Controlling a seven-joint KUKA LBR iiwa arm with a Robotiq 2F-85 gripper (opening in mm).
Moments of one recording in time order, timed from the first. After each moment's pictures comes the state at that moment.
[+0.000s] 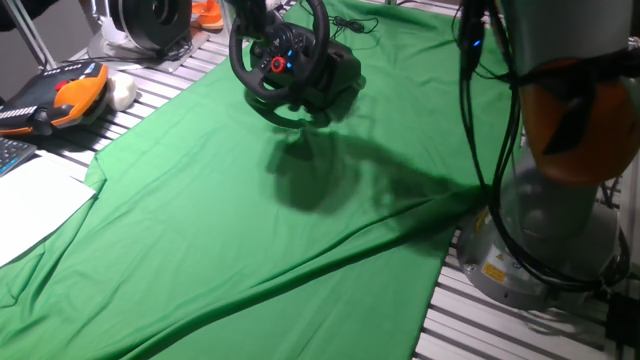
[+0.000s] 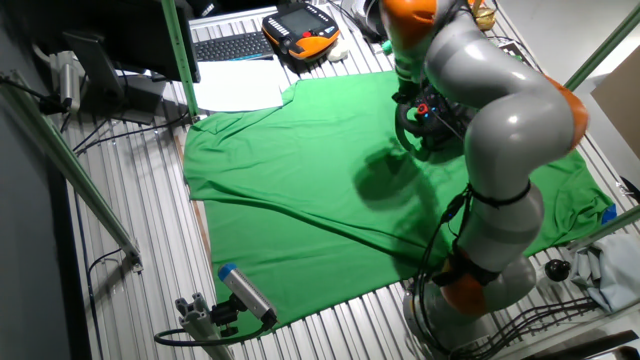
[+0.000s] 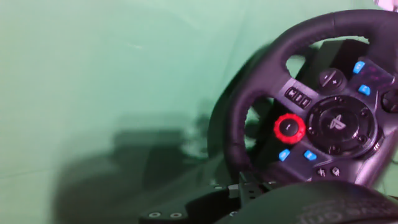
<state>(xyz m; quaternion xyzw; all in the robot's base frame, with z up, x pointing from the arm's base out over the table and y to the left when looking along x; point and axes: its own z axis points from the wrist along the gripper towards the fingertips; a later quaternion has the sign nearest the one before) 0.557 -0.105 0.254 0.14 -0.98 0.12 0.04</state>
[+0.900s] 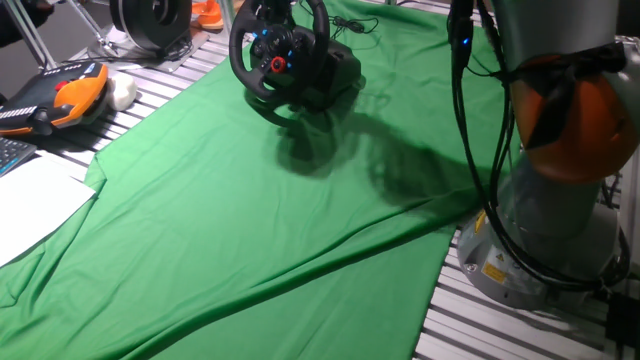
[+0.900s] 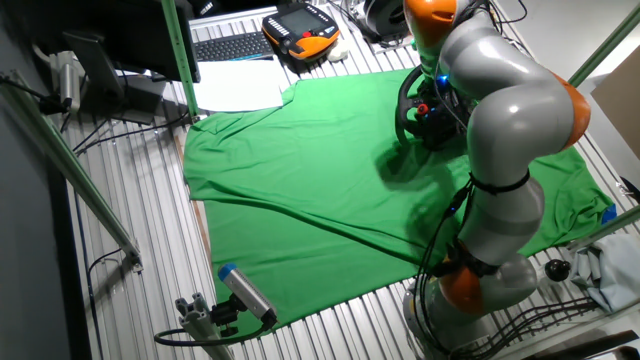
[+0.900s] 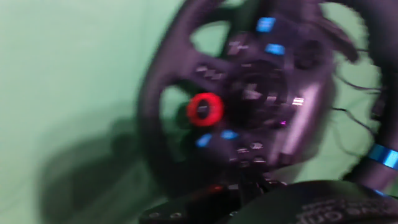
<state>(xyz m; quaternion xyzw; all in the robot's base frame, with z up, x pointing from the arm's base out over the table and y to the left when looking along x) 0.558 -0.188 0.253 0.00 -0.98 0.20 0.05</state>
